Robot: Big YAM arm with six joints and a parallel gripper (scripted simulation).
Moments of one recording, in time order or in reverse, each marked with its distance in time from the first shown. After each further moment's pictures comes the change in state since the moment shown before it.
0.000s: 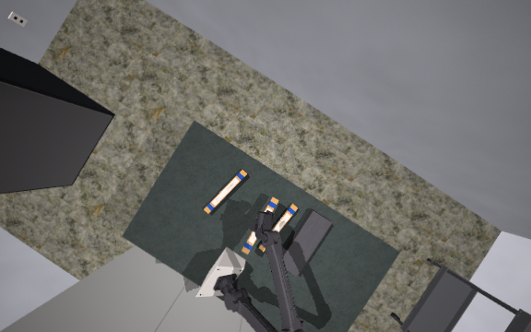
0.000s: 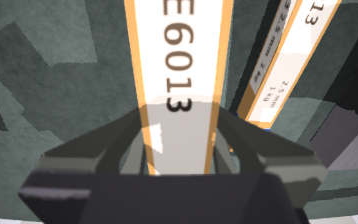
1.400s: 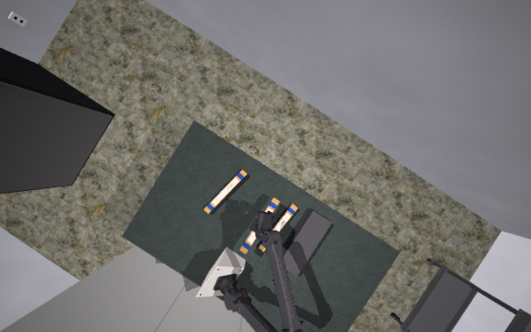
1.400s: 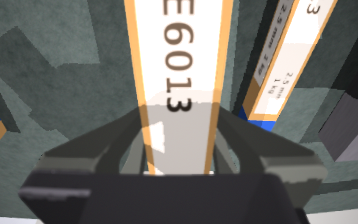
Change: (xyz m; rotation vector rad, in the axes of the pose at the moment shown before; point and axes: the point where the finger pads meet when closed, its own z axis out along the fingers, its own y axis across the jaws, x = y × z) arm 0.001 0.002 -0.005 -0.011 0.014 0.053
